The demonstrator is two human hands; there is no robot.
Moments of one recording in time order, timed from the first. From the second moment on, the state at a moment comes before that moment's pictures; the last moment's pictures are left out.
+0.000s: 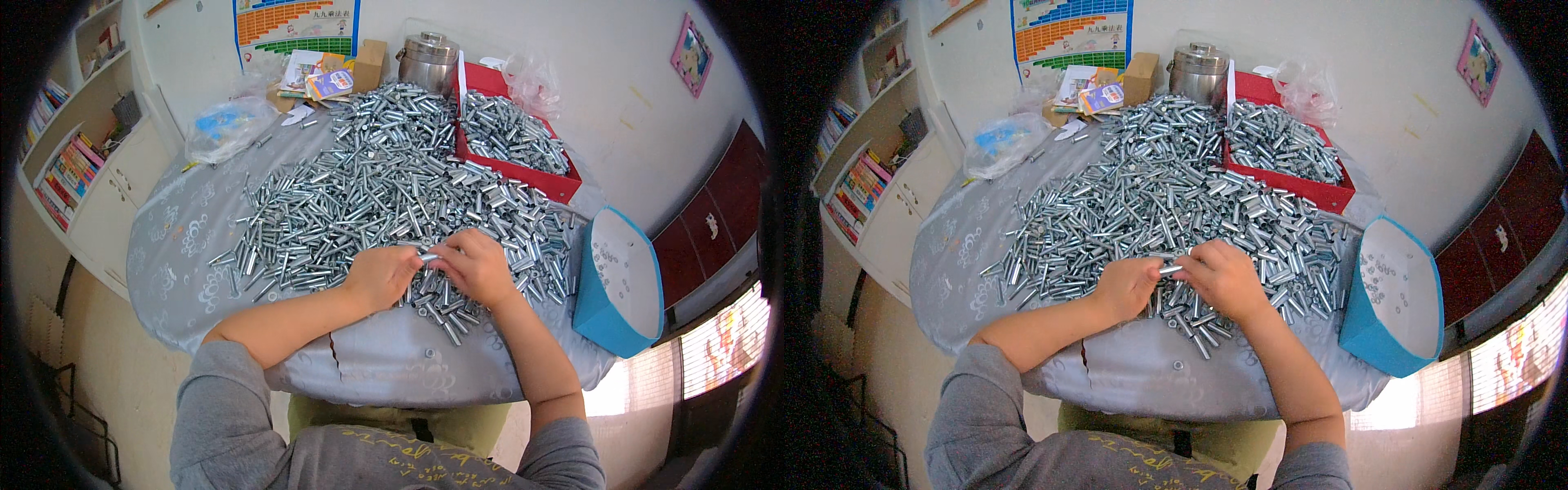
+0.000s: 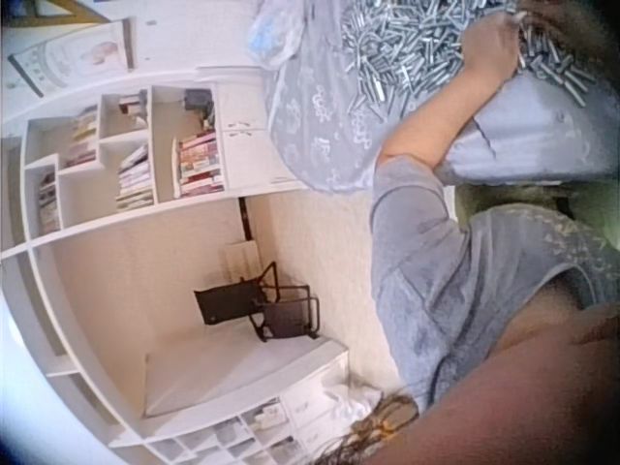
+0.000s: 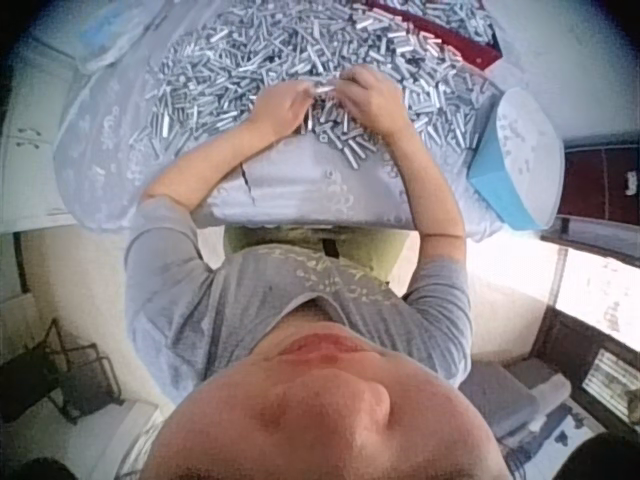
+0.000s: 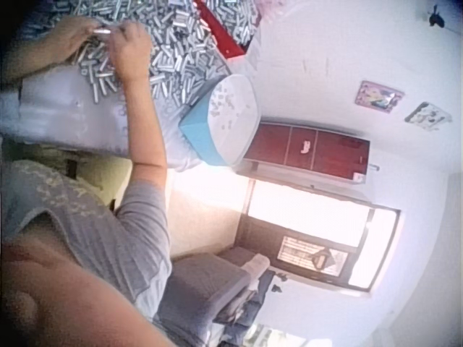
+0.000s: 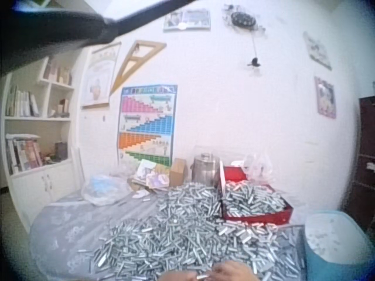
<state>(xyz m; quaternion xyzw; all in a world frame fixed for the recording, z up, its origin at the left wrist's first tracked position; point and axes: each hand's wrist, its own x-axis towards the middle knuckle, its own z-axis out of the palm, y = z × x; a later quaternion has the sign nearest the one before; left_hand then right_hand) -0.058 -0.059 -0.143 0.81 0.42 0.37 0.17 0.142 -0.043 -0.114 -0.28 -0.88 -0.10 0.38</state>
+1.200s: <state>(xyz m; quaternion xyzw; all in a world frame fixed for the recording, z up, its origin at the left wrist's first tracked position) -0.050 -0.059 -0.141 0.91 0.06 0.41 -0.08 0.230 0.108 -0.069 -0.55 -0.72 -0.24 0.34</state>
